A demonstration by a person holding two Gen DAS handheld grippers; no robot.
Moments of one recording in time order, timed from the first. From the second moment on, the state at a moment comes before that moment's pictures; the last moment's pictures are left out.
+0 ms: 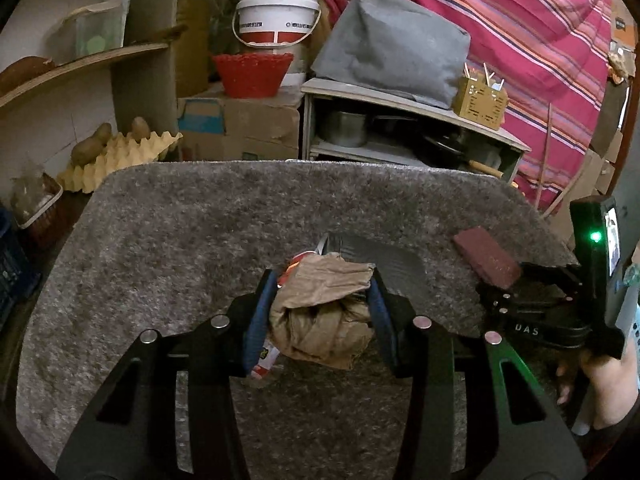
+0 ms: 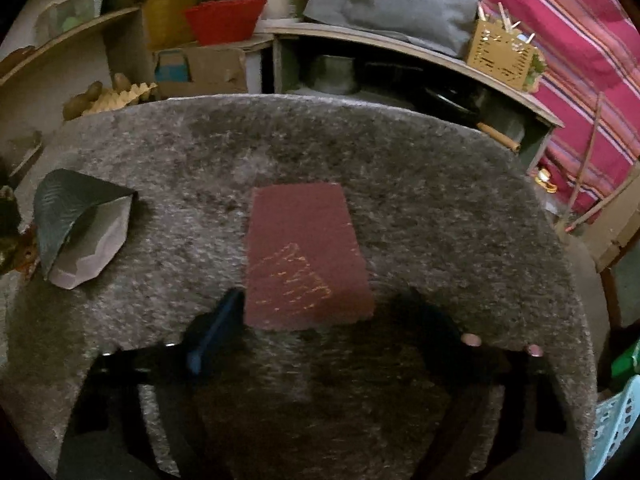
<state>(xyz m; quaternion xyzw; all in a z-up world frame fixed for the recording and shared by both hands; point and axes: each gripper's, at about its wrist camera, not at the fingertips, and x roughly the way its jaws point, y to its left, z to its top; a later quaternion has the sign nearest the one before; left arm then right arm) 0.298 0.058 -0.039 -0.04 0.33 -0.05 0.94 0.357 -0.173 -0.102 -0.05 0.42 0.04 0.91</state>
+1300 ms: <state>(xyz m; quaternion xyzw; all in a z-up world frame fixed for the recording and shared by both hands) 0.234 -0.036 -0.002 0.00 0.29 -0.08 0.95 0.198 -0.316 -0.032 0.00 0.34 -0.02 0.94</state>
